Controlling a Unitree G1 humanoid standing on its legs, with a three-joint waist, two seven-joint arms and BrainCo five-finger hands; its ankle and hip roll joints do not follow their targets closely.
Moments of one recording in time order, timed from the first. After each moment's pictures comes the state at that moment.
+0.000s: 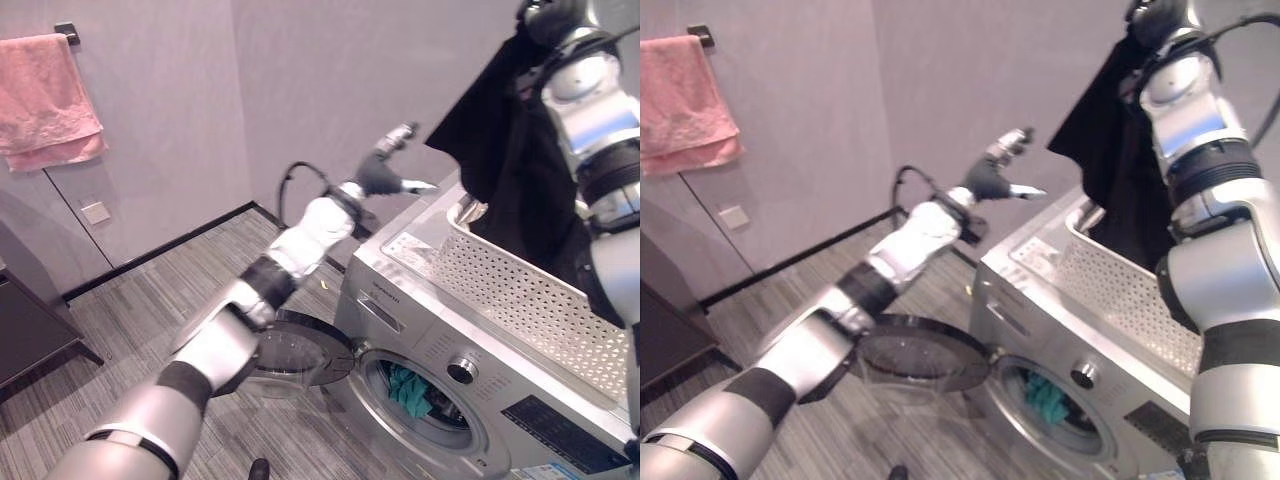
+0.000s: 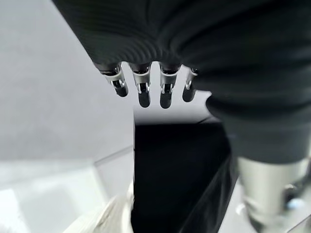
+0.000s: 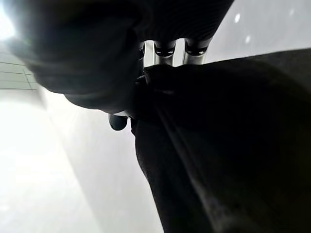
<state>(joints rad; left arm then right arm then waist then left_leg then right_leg) -1.28 0.02 -0.73 0.88 -0.34 0.03 0.10 -1.57 -0.64 0.67 1.10 0.17 0.05 -0.22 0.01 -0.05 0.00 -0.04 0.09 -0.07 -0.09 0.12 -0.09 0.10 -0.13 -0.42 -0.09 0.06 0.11</state>
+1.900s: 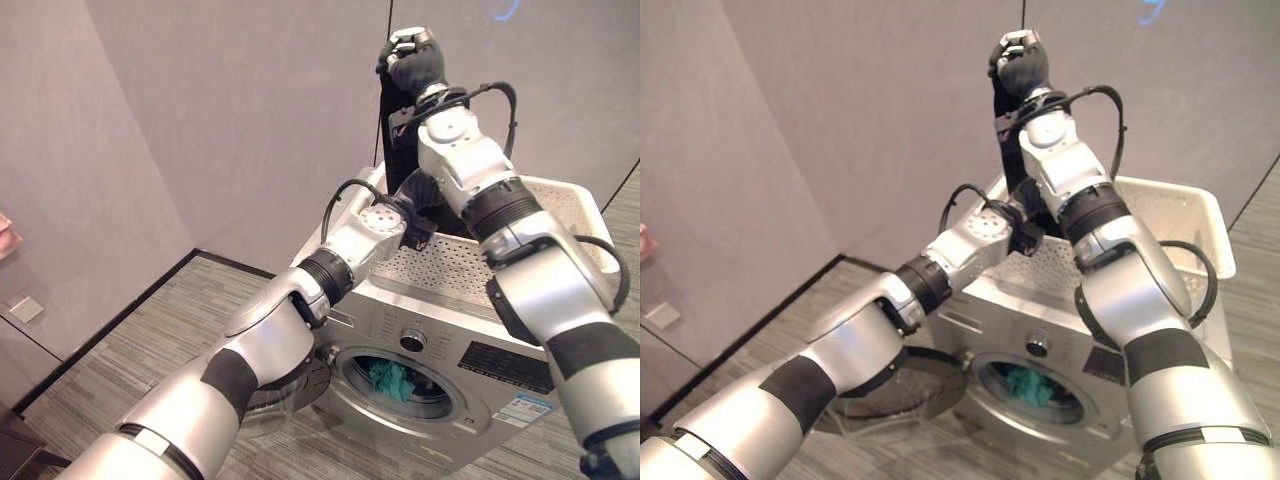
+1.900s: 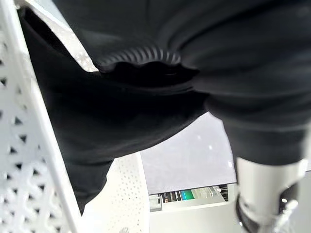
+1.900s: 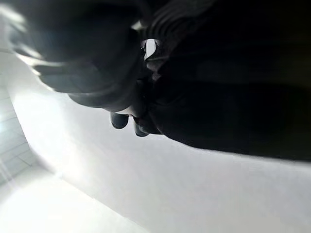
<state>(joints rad) -1.34 -0.11 -0.72 1.03 -0.79 0.06 0.13 -1.40 -0.34 0.55 0.90 0.51 0.04 -0.29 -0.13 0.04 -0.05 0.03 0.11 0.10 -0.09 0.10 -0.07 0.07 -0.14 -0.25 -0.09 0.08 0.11</state>
